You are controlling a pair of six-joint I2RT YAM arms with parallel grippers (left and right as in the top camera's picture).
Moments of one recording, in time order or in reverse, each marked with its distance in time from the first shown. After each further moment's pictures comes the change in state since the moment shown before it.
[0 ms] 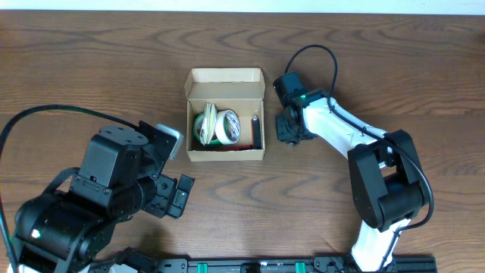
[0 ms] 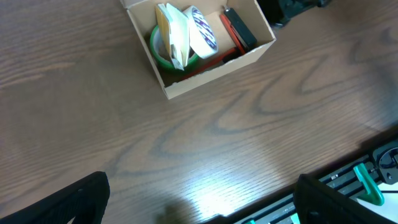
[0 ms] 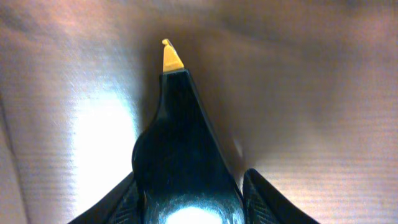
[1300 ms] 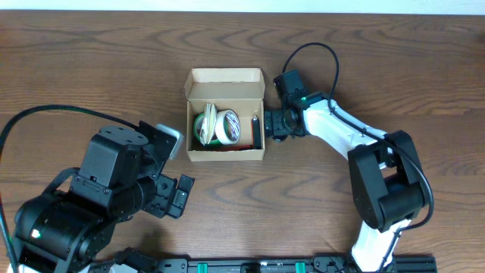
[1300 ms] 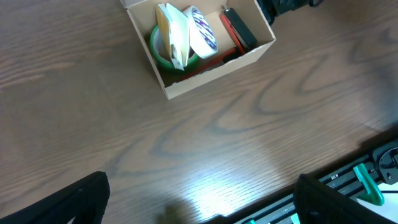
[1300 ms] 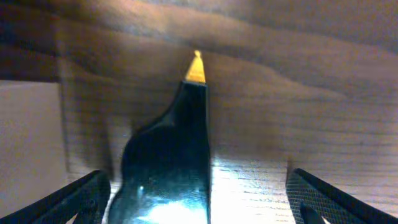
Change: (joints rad) left arm 0.000 0.000 0.000 0.000 0.000 0.000; right arm 0.000 0.000 -0.032 0.148 -0.062 -0.006
